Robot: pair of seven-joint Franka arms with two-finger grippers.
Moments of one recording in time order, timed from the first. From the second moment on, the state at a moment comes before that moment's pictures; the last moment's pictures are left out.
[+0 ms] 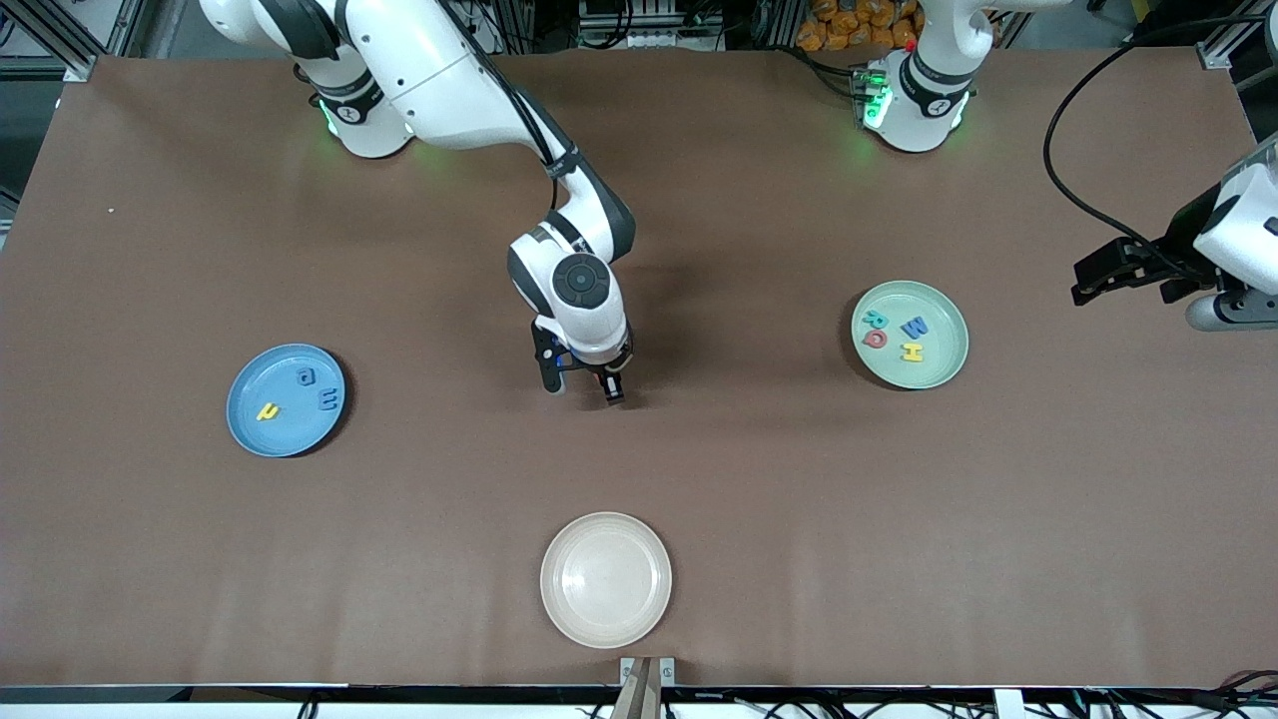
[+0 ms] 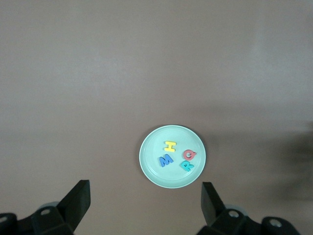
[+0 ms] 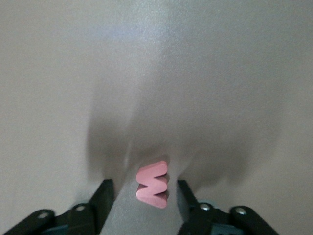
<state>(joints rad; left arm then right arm) -0.13 0.05 0.07 -1.57 -0.01 1.62 -0.08 0.79 0.79 -0.08 -1.59 0.09 2.42 1.98</state>
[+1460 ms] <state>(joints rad) -0.13 0.01 0.07 -1.64 -0.01 1.65 -0.08 0.63 0.70 -0.28 -1.57 0.05 2.09 1.54</state>
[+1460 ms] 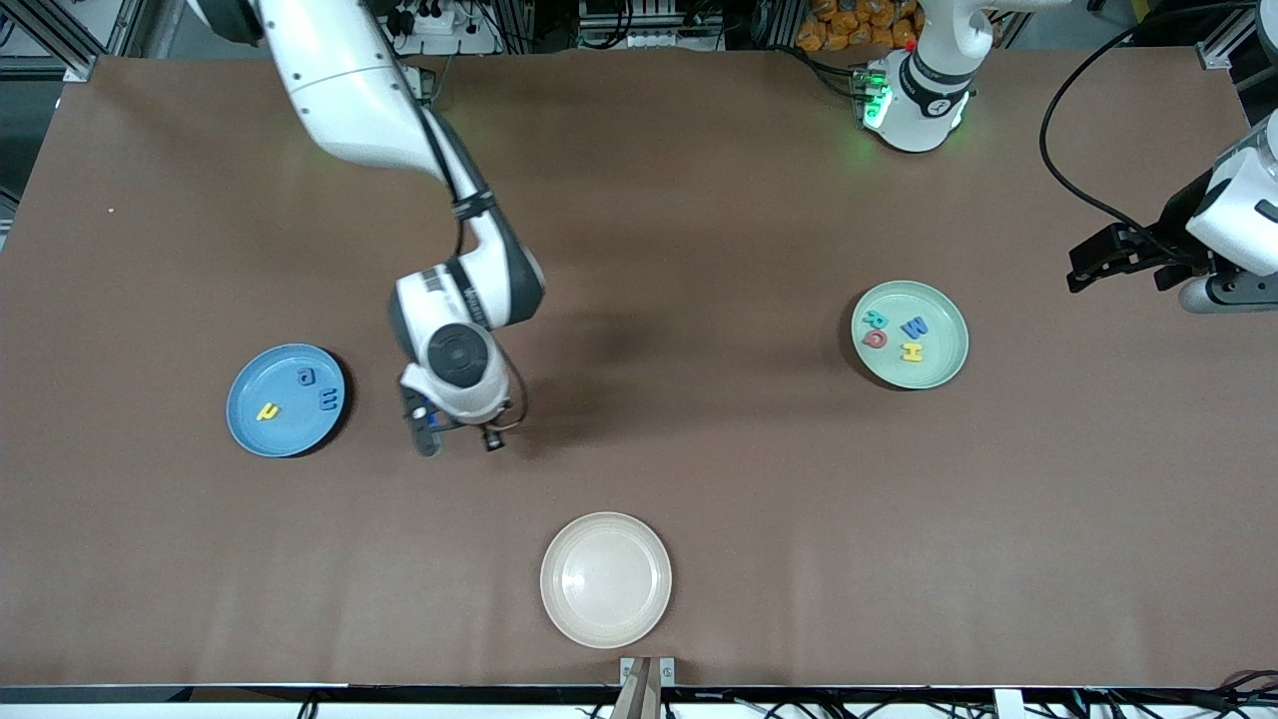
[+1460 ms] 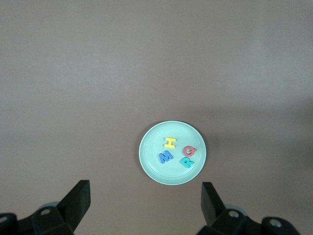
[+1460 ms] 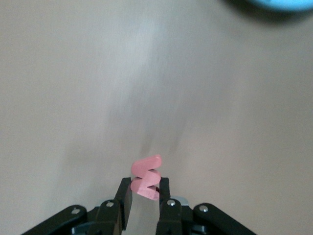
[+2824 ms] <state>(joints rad) -0.13 0.01 0.07 -1.63 -0.01 1.65 -0.08 0.34 0.56 -0.41 -1.69 0.05 1.89 0.84</state>
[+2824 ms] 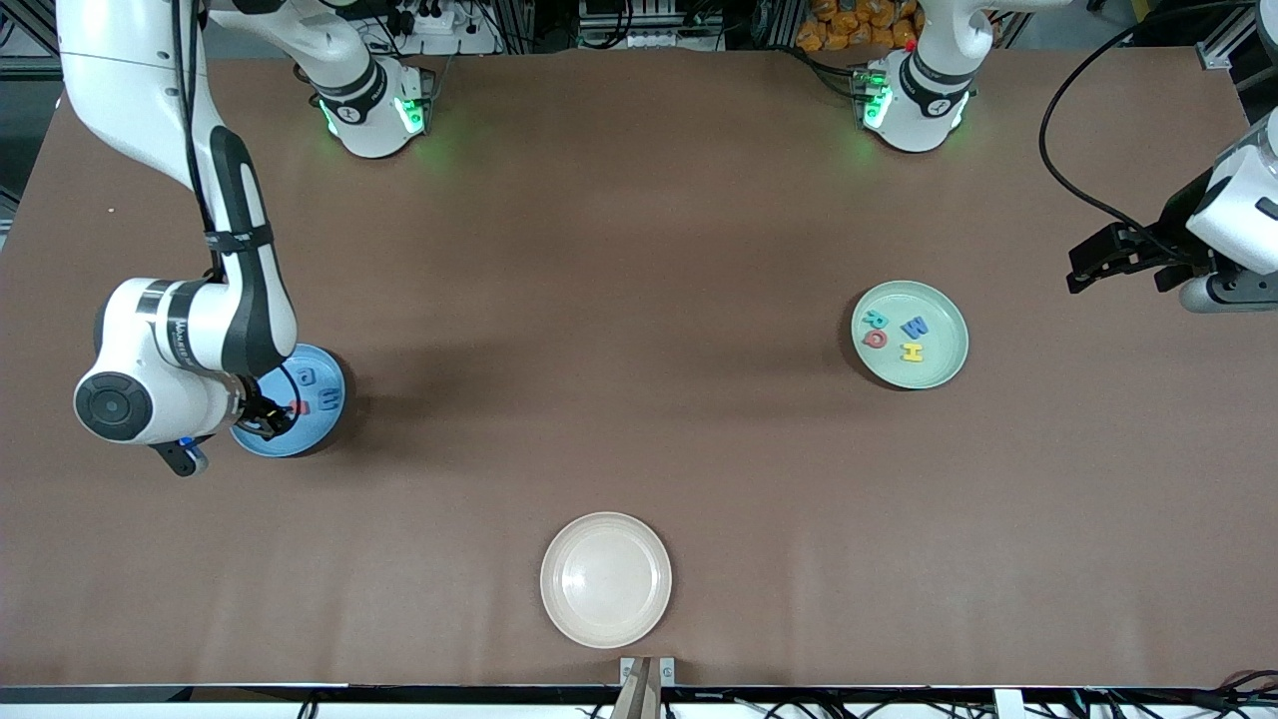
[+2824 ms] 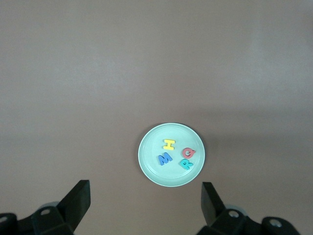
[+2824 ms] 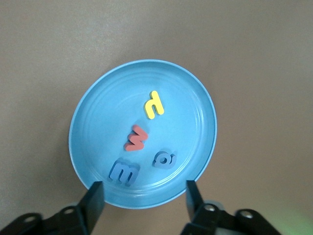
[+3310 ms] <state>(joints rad) -0.13 0.01 0.07 -1.63 -0.01 1.65 -0.08 0.29 0.52 -0.41 -1.71 0.05 1.89 0.67</state>
